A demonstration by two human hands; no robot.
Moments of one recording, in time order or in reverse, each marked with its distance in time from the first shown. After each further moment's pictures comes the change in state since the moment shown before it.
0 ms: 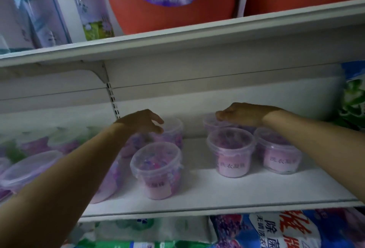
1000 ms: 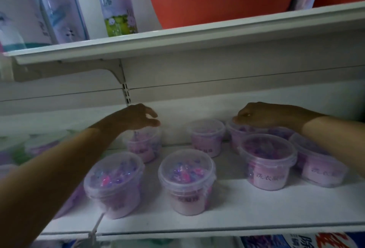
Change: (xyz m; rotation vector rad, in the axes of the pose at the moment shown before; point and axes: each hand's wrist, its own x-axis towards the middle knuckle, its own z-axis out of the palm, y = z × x) left_hand 0.008 -0.075 -0.036 0.036 0.085 0.021; right_hand 0.043 -0.027 0.006 -0.205 -0.022 0.086
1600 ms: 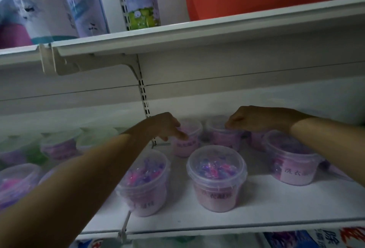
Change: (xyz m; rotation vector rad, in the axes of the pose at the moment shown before) left_hand 0.004 0.004 0.031 -0.267 -0.218 -0.055; right_hand 0.019 -0.058 0.030 0.096 0.028 -0.215
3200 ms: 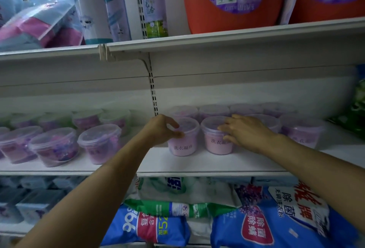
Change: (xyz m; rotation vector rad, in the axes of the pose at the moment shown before) left_hand -0.149 0.011 0.055 -0.070 0.297 0.090; right_hand -0.123 -0.049 0.045 -0.605 0.233 -0.143
